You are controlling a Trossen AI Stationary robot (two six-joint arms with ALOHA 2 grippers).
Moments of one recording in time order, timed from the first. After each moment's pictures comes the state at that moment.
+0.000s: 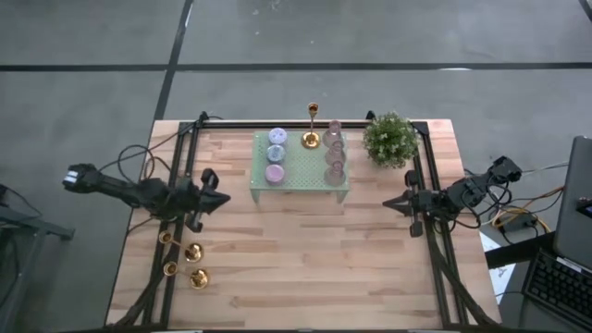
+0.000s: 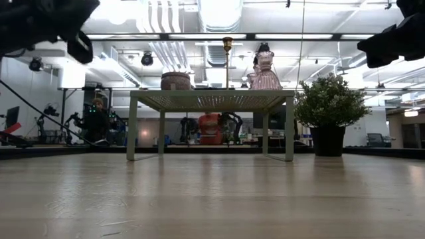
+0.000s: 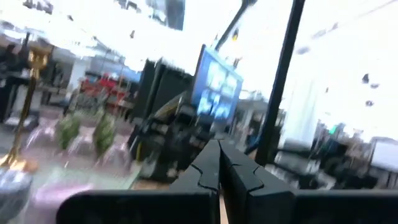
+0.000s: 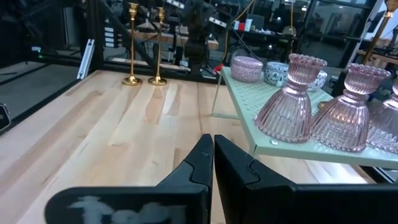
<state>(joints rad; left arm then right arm) -0.24 0.35 0.01 0.66 -0.20 -0.19 0.51 0.03 0.18 -0.28 0.52 -0.03</state>
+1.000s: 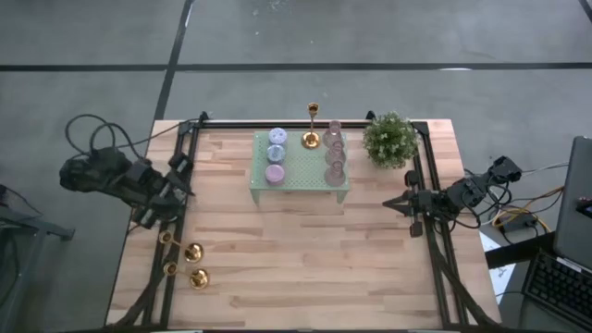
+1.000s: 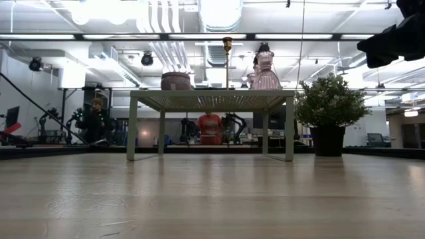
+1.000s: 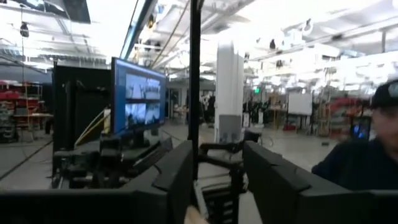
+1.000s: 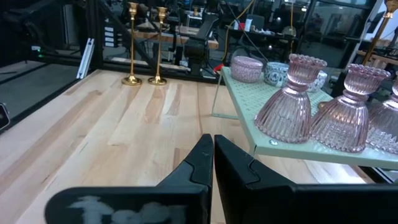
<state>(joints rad) -0.25 0.39 0.68 -0.02 0.17 -0.07 0.51 0.03 0.18 -0.28 0.52 -0.03</state>
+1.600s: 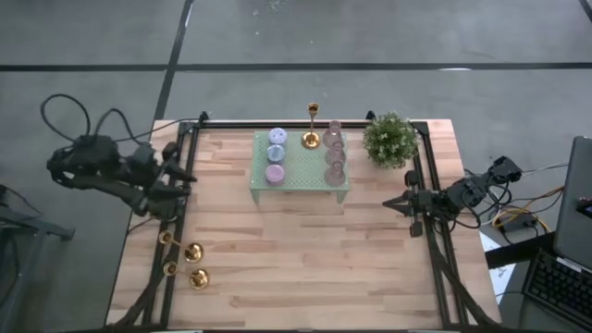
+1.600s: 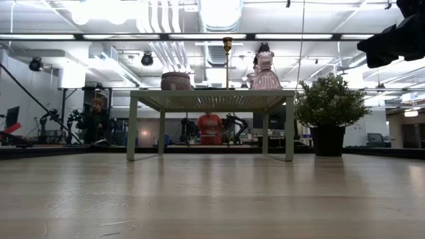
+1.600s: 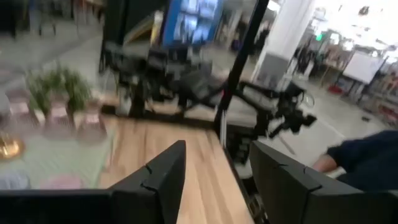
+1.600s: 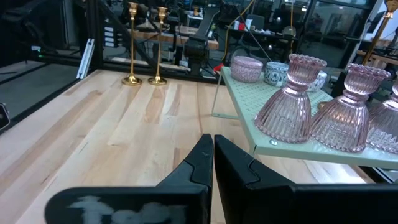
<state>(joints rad) -0.25 0.55 1.04 -0.63 -0.03 -0.29 0.51 0.03 0.18 -0.28 0.52 -0.03</state>
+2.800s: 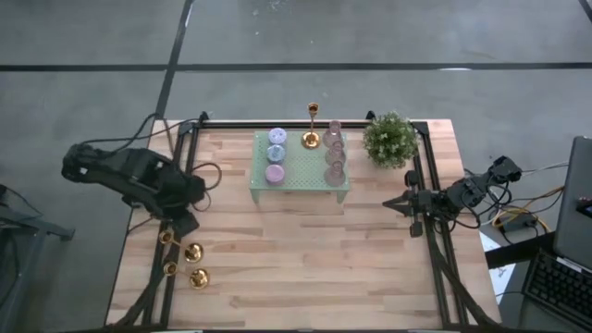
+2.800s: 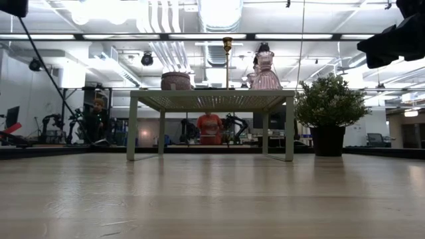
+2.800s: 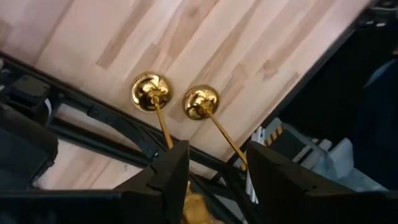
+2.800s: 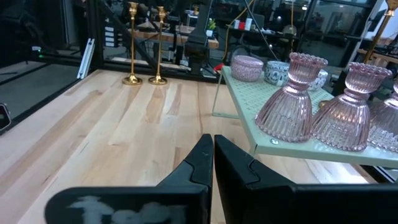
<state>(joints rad) -0.25 1.02 1.27 -1.57 0.34 -0.98 0.51 0.03 0.18 -0.28 0.52 -0.03</state>
